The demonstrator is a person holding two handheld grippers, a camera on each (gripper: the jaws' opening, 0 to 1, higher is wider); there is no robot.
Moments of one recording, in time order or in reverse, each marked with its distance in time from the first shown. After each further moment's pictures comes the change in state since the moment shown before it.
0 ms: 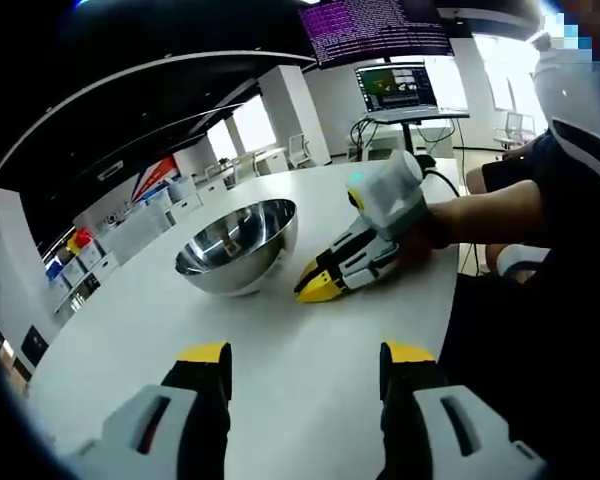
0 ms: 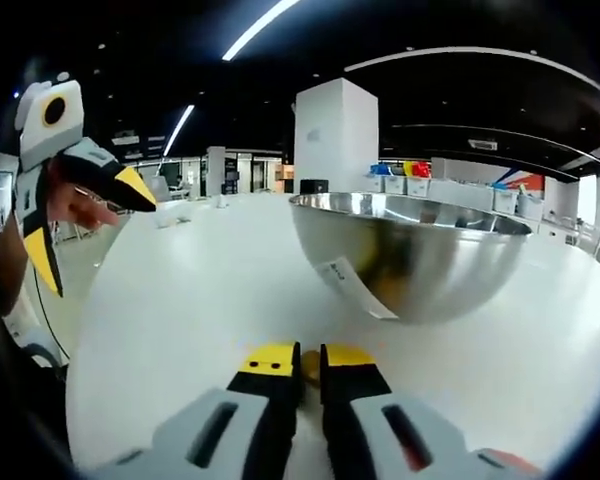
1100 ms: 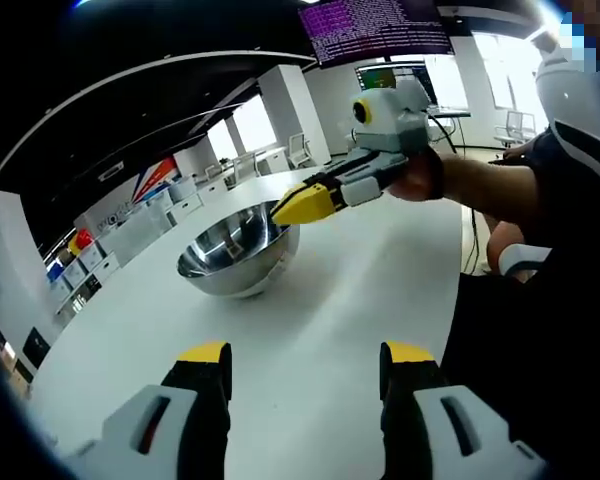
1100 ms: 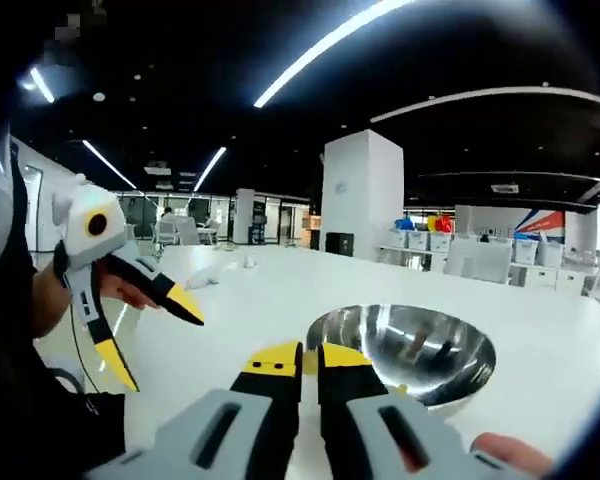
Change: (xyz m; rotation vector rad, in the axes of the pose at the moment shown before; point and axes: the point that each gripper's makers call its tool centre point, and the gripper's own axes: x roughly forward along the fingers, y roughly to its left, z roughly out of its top) left arm 0.000 0.002 0.003 0.007 0.001 0.004; right arm -0.035 -0.002 0.118 -0.078 -0.230 0.098
